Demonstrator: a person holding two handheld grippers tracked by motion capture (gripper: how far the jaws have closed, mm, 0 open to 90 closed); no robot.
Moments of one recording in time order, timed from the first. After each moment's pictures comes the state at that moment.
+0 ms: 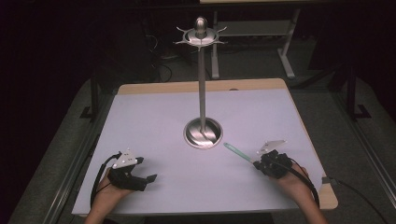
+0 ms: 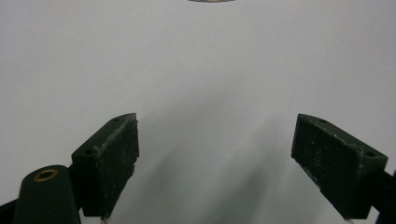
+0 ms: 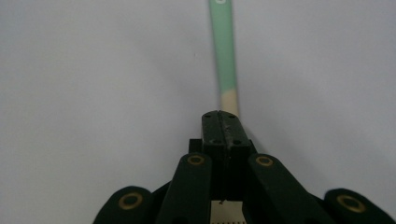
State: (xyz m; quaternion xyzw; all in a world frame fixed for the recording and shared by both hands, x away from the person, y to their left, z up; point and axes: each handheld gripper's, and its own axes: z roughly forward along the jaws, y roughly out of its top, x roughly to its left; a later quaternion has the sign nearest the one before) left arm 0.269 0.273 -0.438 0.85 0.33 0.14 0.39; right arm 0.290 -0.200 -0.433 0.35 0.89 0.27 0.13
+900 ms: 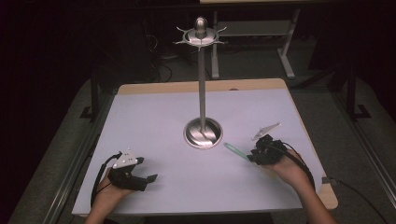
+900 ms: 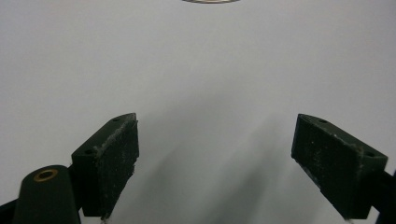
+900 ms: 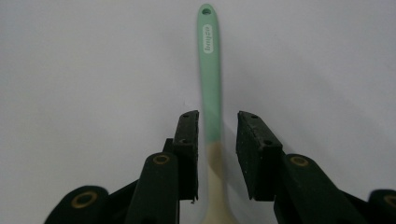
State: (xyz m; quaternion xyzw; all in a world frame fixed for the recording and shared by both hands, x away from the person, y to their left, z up) left arm 0.268 0.272 -0.438 0.85 0.33 0.14 0.39; right arm 0.325 -0.187 -0.410 0.36 0.89 0.26 0.08
